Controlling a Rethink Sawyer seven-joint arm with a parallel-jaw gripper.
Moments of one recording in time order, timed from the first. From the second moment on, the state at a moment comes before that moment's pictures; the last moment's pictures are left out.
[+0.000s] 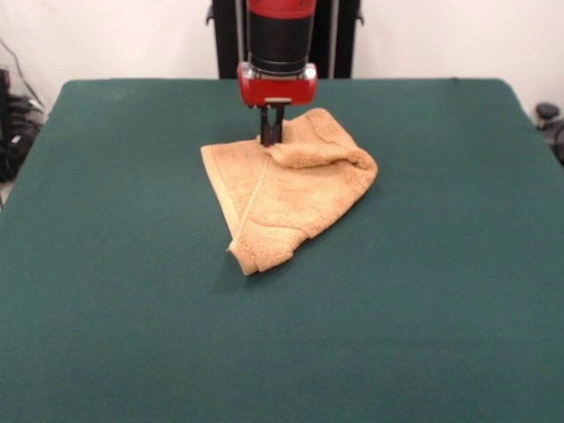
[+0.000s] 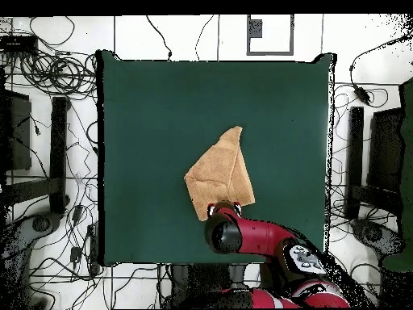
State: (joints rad) arm -0.33 -0.49 -0.03 1.97 -0.29 -0.03 1.57
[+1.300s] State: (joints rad) arm -0.35 -0.49 -0.04 1.97 -0.29 -0.03 1.57
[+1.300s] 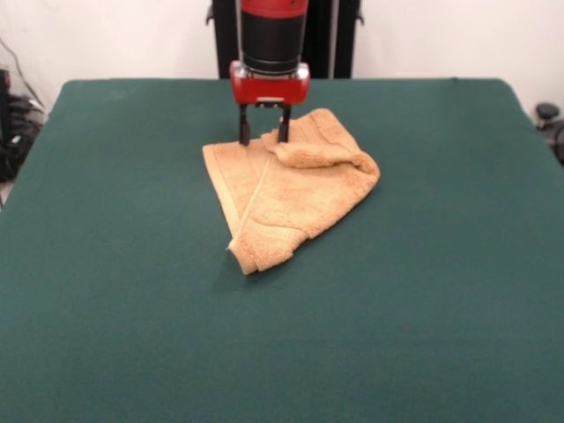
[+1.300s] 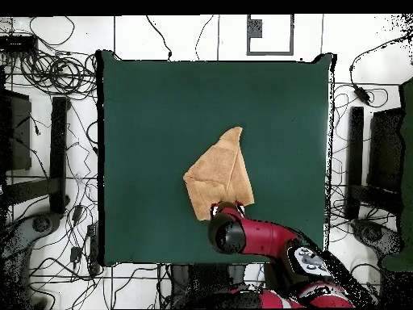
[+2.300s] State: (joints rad) arm -0.29 -0.47 -0.08 1.98 -0.29 -0.11 1.57
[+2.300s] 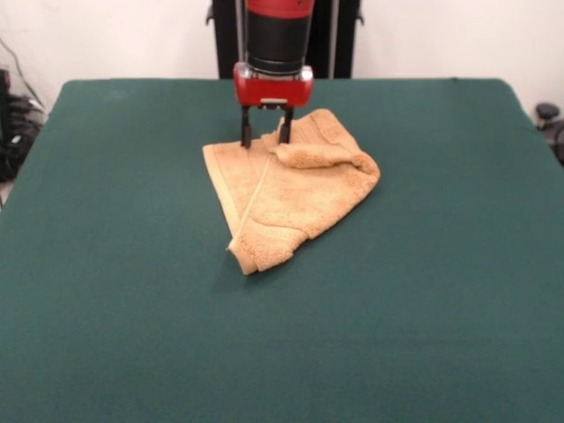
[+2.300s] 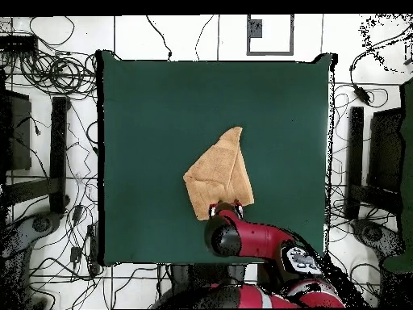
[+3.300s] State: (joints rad) arm -0.26 -0.46 -0.10 1.98 -0.23 -0.11 1.57
